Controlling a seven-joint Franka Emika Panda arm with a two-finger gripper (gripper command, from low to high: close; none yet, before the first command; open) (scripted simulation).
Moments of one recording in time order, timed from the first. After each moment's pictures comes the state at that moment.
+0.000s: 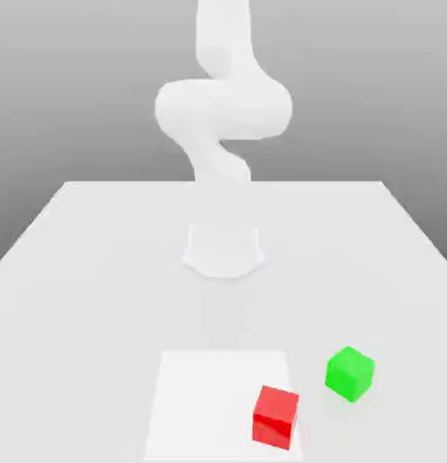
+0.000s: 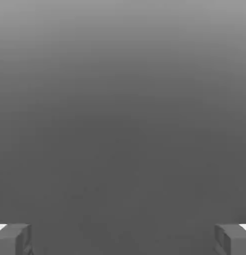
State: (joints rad) arm 0.06 -0.71 -0.05 -2.32 0.02 2.33 0.69
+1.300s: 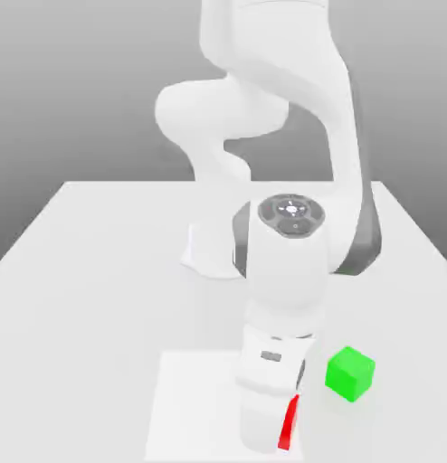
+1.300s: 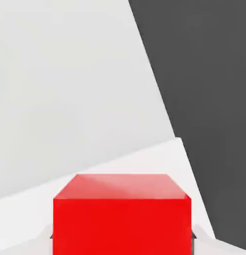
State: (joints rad) arm 0.33 0.33 -0.15 -2.51 0.16 2.83 -0.42
